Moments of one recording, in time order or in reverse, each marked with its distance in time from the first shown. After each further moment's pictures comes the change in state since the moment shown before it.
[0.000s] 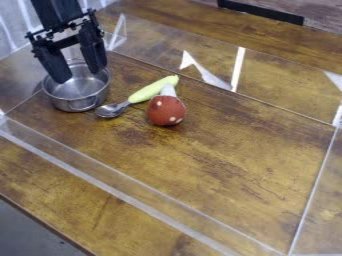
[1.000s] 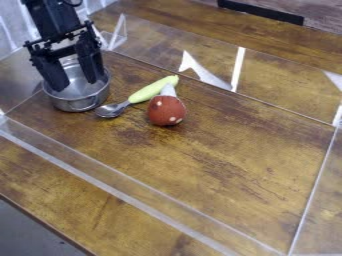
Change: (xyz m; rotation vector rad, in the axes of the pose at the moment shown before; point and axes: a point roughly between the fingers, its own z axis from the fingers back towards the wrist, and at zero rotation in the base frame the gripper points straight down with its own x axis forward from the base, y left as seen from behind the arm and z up) arm 0.001 0.009 -0.008 0.021 -0.023 -0.005
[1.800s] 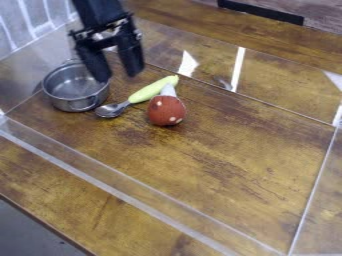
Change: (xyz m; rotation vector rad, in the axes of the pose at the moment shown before) arm 0.009 -0.070 -0.005 -0.030 0.015 -0.271
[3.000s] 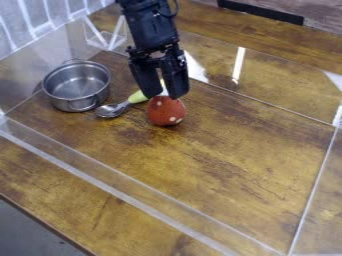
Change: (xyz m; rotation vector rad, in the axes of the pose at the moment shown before) arm 0.025 -0.022 -0.042 -0.026 0.048 -0.268
